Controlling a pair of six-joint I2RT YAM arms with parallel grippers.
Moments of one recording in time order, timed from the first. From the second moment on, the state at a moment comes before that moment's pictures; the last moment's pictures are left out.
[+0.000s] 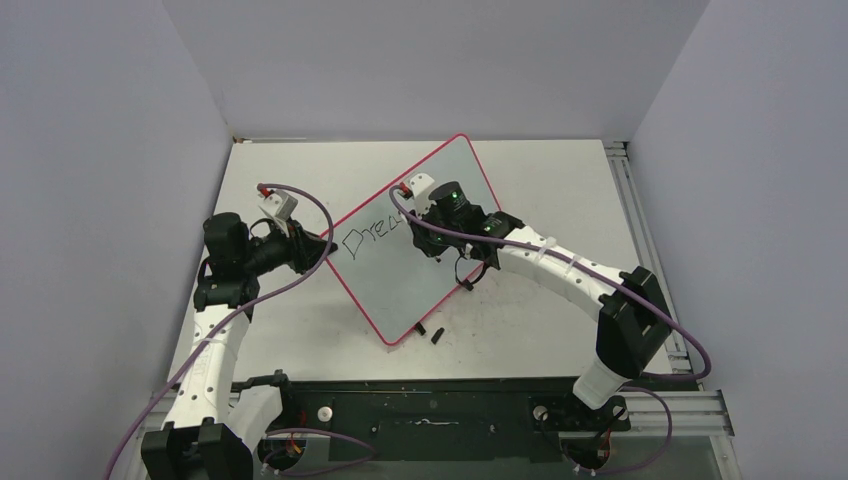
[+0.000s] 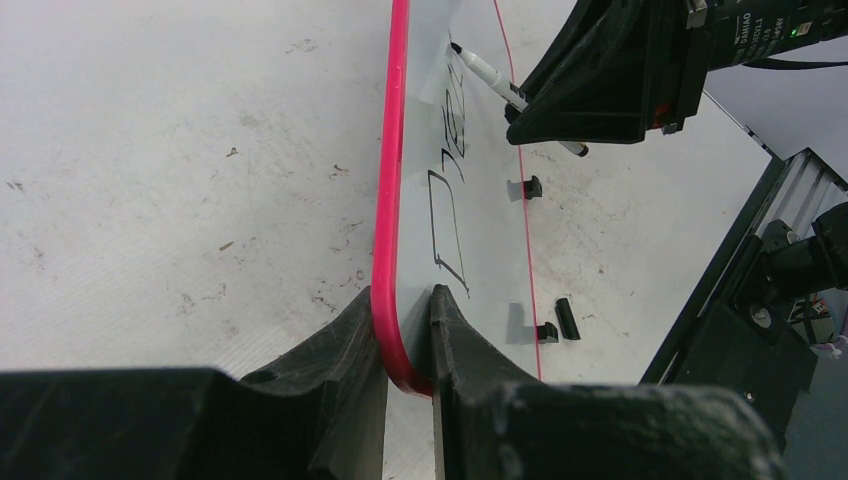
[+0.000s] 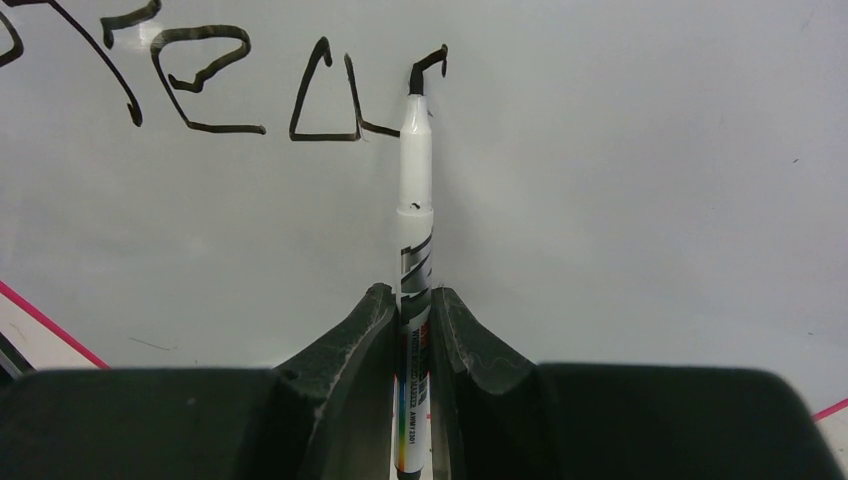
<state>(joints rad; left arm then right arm) 0.09 0.93 0.74 -0.21 0.91 -0.01 0.79 1.63 1.33 -0.37 -0.05 0.00</state>
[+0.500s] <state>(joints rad) 0.09 0.93 0.74 -0.21 0.91 -0.01 0.80 1.63 1.30 -0.37 -0.05 0.01</state>
